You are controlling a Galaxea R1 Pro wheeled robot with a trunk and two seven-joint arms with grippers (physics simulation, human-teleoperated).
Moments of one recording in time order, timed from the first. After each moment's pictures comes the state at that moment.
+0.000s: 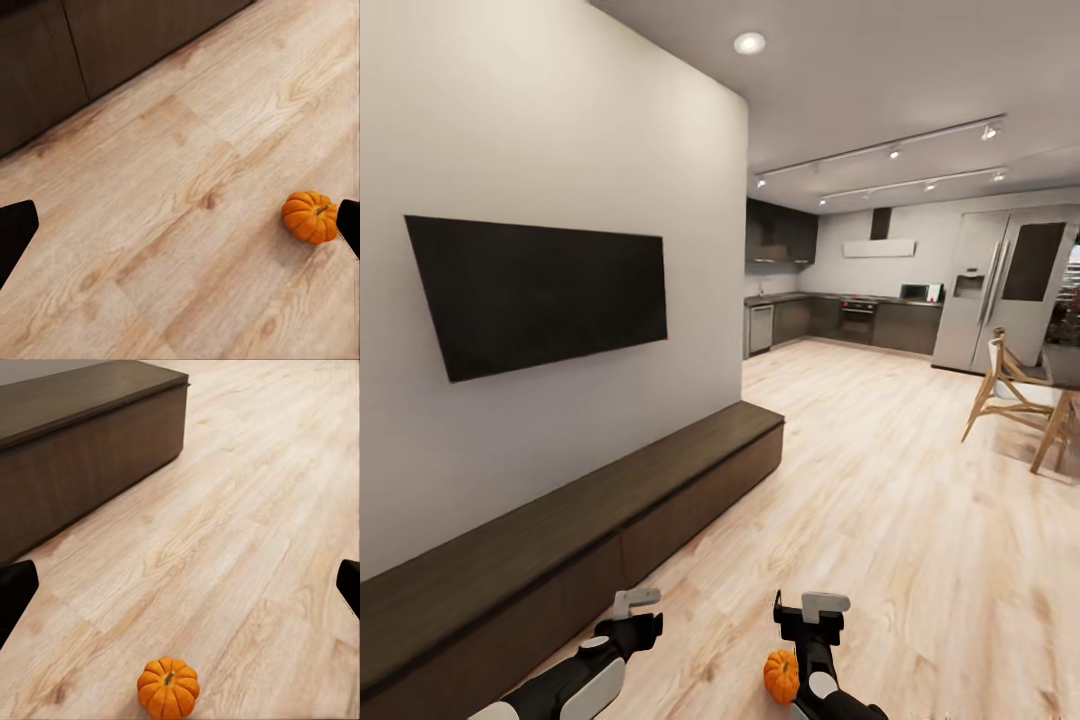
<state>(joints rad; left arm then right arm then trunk) -0.54 0.09 -0.98 -0.56 1.07 0.02 0.35 -0.49 0.10 0.68 -0.31 -0.49 -0.42 -0.48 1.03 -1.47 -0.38</state>
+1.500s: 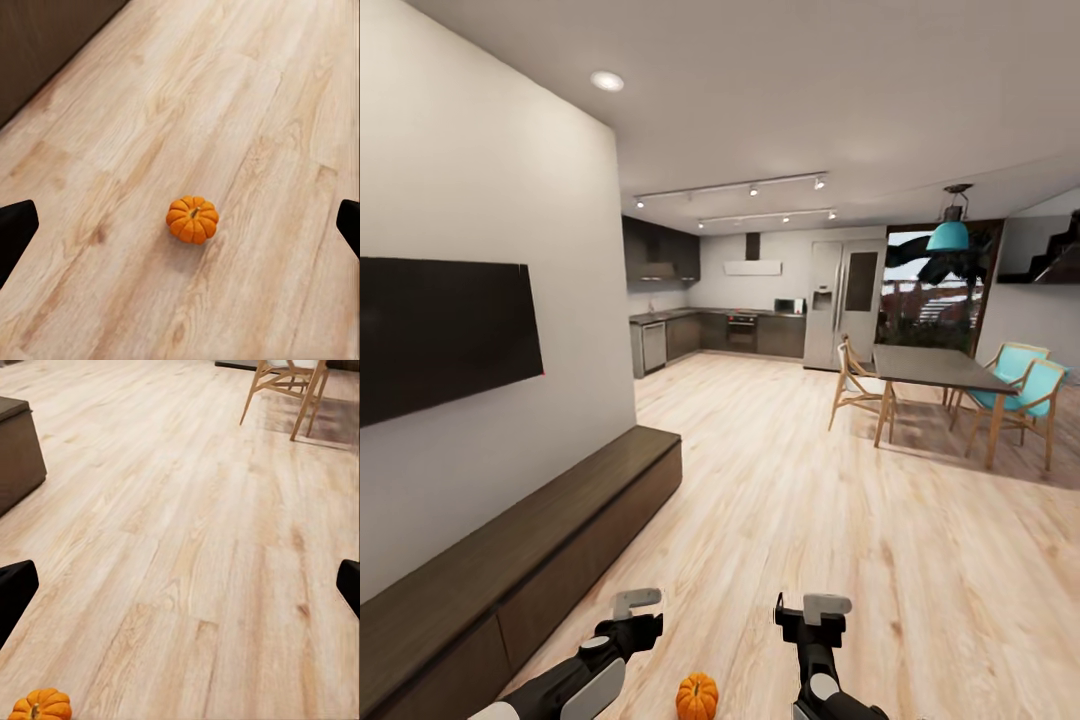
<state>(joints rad) -0.54 0.09 -0.98 -0.56 1.07 0.02 0.35 -0.49 0.10 0.68 -0.30 -0.49 -0.42 -0.48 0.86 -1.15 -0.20</state>
